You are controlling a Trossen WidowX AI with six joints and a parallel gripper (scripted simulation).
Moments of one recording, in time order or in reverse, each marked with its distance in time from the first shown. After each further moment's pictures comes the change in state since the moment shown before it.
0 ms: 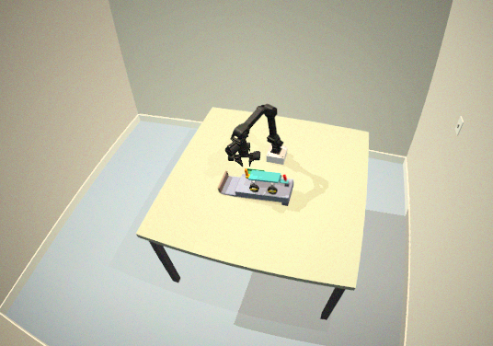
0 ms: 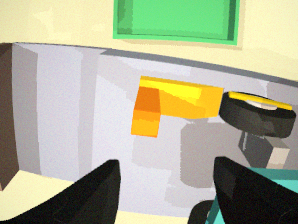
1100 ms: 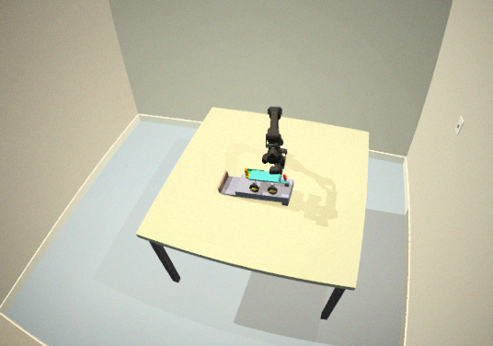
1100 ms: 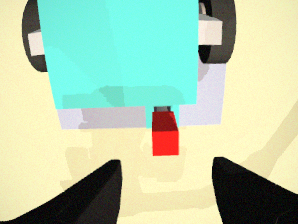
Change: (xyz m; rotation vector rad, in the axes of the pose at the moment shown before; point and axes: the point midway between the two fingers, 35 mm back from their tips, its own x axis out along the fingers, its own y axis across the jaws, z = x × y) arm -0.015 -0.214 -0.063 -1.384 0.141 -0.162
